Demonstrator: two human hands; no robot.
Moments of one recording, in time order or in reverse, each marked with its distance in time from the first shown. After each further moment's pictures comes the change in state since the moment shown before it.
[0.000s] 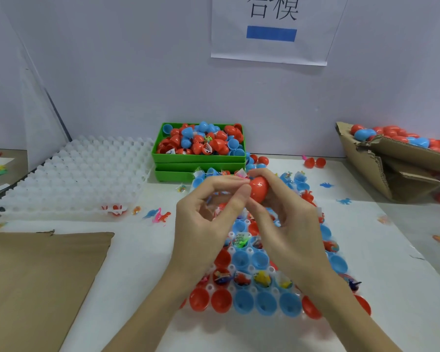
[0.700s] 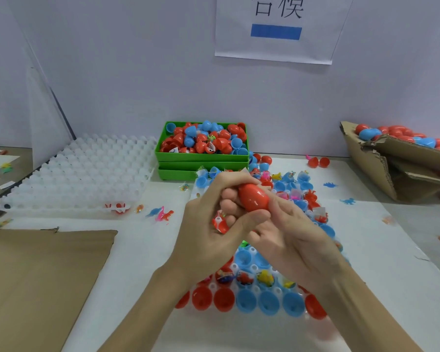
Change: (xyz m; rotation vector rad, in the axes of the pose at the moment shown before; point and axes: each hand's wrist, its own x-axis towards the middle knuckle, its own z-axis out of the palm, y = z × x) left_hand -0.002 0.009 -0.009 0.134 -0.189 0.236; right_hand 0.005 0.001 -0.007 1.439 -0.538 0.530
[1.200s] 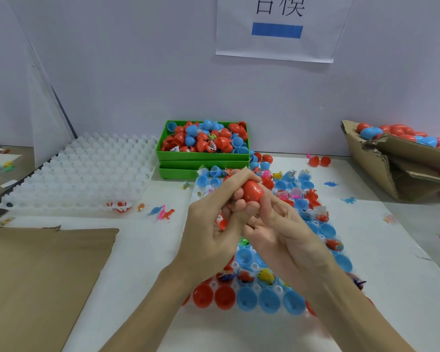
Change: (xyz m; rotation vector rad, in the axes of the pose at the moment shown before) left_hand -0.004 -0.009 0.005 0.080 0.010 -0.037; right_hand 0.005 0.011 -0.001 -0.108 0.149 -0.077
